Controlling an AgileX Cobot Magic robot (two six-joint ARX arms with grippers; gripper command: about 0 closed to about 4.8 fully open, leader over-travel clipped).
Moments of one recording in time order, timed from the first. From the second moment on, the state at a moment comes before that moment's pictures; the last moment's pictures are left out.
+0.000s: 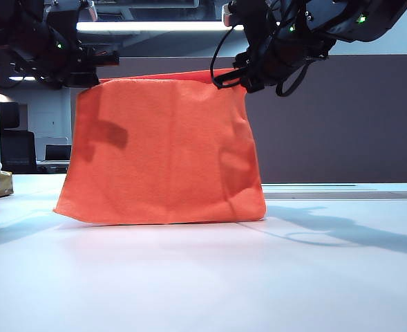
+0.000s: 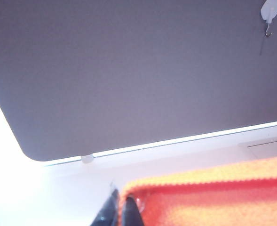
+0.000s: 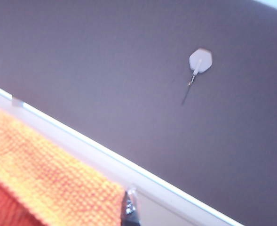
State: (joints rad) left arm -0.22 1.63 1.07 0.47 -0.01 0.07; right arm 0.47 1.78 1.16 0.61 0.15 -0.35
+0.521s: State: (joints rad) left arm -0.22 1.67 1.07 0.37 0.00 0.07; right arm 0.47 1.78 1.16 0.55 0.15 -0.35
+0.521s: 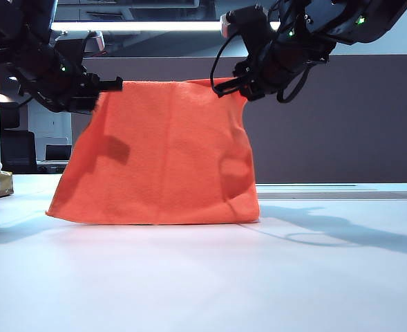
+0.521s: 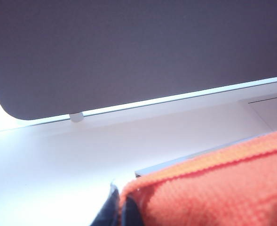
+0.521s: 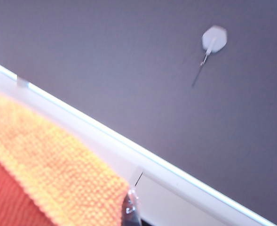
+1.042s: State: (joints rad) left arm -0.22 1.67 1.07 0.35 0.01 0.07; right arm 0.47 1.78 1.16 0.64 0.16 -0.35
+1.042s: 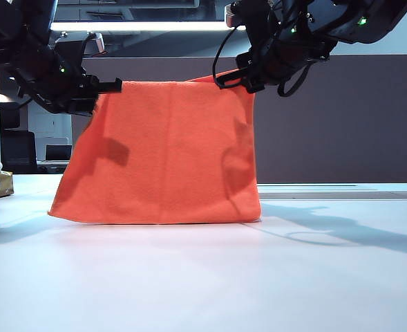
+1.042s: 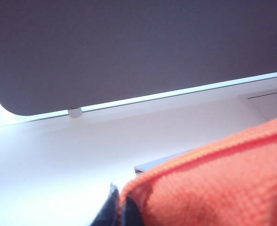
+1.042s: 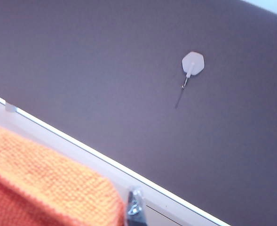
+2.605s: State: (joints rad) left arm -0.22 1.67 1.07 0.29 -0.10 0.07; right arm 0.47 1.78 1.16 0.43 0.16 -0.23
